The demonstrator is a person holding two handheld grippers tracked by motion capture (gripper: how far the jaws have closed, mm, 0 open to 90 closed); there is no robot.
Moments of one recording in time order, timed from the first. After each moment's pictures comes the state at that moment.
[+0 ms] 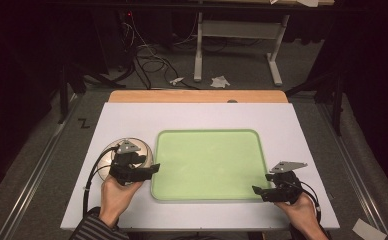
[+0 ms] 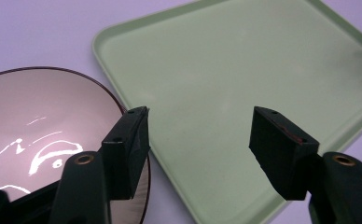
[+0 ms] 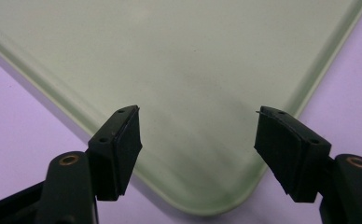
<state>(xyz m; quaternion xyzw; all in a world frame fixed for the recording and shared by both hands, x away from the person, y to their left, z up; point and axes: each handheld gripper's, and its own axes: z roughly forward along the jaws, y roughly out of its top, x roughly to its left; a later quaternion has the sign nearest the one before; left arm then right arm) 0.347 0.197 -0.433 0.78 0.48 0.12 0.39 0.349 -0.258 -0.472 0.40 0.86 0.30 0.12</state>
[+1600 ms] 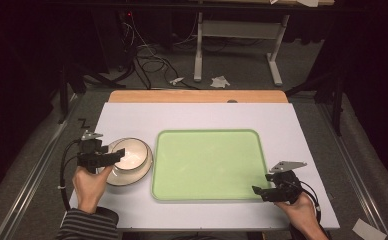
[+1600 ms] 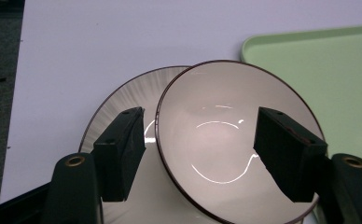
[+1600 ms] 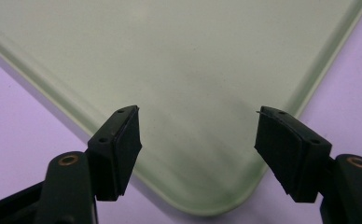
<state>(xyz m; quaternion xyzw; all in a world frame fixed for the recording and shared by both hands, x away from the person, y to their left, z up) 0.373 0.286 -0.444 0.69 0.61 0.18 0.35 0.350 -0.258 -0.473 0.41 0.86 0.30 0.11</state>
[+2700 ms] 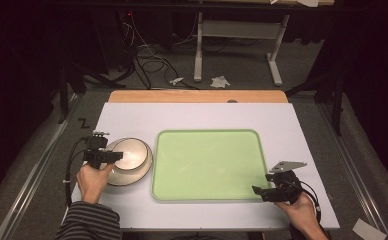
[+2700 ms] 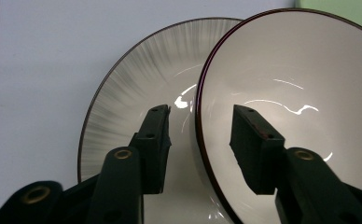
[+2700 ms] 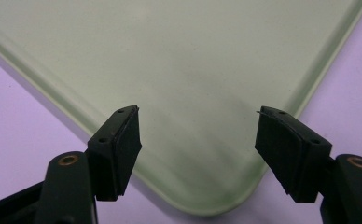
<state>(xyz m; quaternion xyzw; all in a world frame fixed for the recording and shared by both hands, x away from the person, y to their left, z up) 0.405 0.288 -0.473 0.70 0.64 0.13 0.27 0.350 -0.258 -0.473 0.41 0.86 0.30 0.11</state>
